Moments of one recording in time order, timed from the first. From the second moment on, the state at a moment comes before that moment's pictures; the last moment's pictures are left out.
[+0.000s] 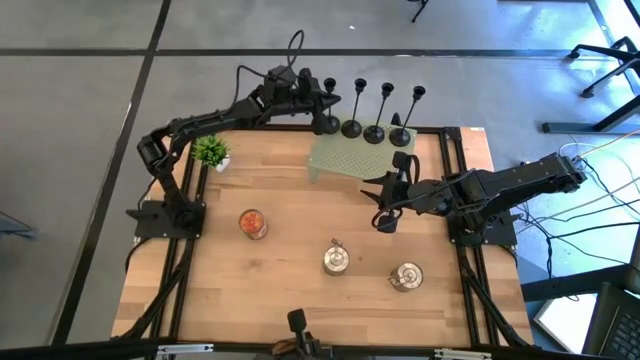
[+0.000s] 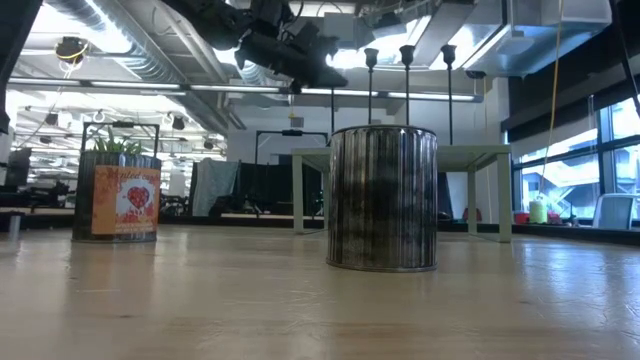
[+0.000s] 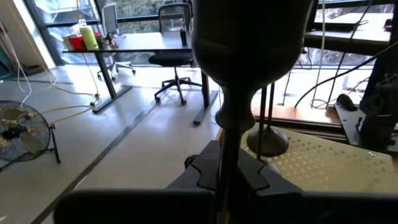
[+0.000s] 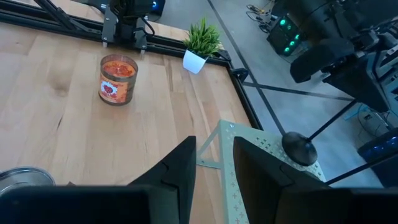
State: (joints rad) left arm 0.63 1.74 1.41 0.16 0.26 0.14; right arm 0.29 1.20 1.15 -0.49 0.62 -0.07
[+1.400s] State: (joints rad) left arm 0.64 1.79 1.41 0.21 0.23 0.09; right arm 0.29 1.20 1.15 -0.49 0.61 -0.07
